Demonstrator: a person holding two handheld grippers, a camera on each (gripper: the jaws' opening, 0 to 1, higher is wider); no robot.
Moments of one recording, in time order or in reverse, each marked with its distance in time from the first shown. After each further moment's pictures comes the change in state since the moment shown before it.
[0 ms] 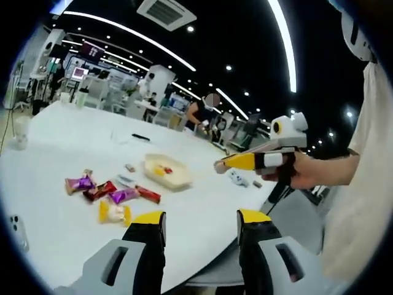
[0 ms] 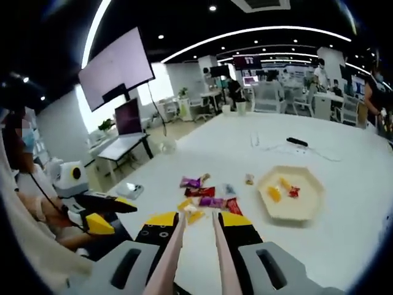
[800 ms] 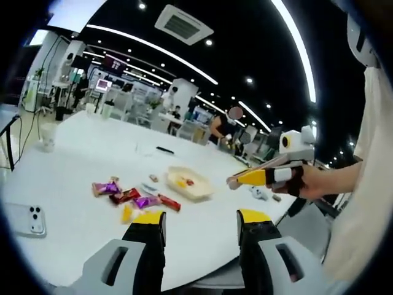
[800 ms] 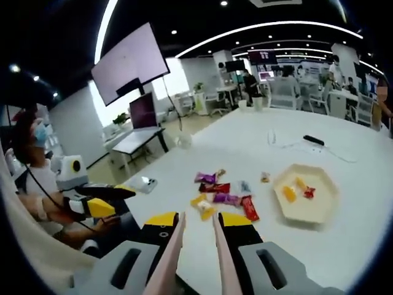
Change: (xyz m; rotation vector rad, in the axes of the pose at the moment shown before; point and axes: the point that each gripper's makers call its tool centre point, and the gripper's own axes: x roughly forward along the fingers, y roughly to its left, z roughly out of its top) left arm -0.029 0.008 0.013 -0.030 -0.109 0.173; right arm 0.011 0.014 -0.007 -0.024 0.058 0.110
